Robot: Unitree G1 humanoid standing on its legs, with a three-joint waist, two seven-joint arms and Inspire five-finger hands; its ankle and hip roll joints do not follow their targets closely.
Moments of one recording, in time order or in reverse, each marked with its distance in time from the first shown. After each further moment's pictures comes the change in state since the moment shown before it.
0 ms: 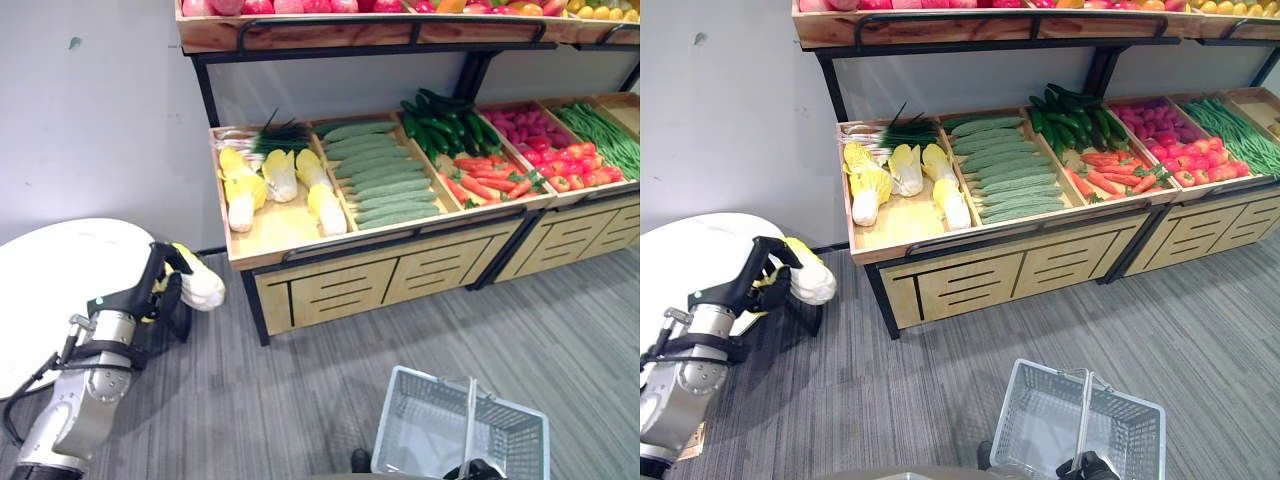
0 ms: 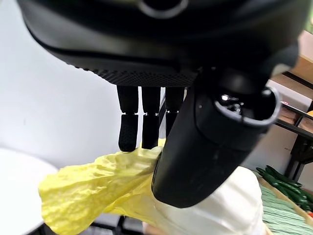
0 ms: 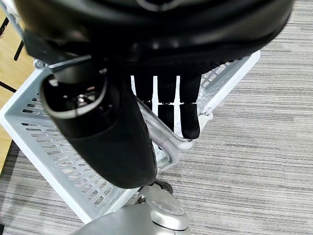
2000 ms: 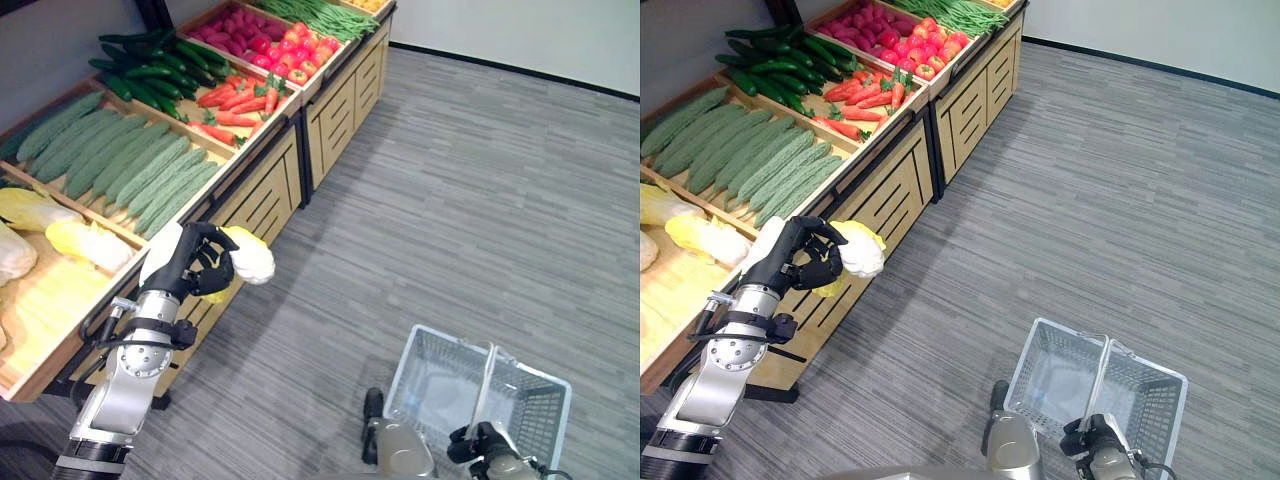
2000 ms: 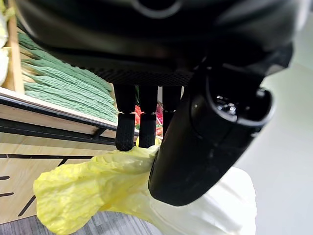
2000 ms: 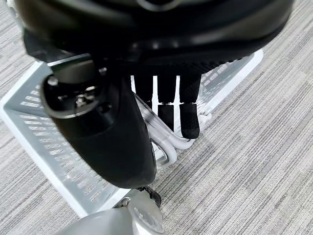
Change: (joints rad) left arm -0.188 -0.039 -0.084 -0.045 -0.228 0.021 -0.072; right arm -0.045 -0.044 -0.086 -0.094 0.004 0.011 -0.065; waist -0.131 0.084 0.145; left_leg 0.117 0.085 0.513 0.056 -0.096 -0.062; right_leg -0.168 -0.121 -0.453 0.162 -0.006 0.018
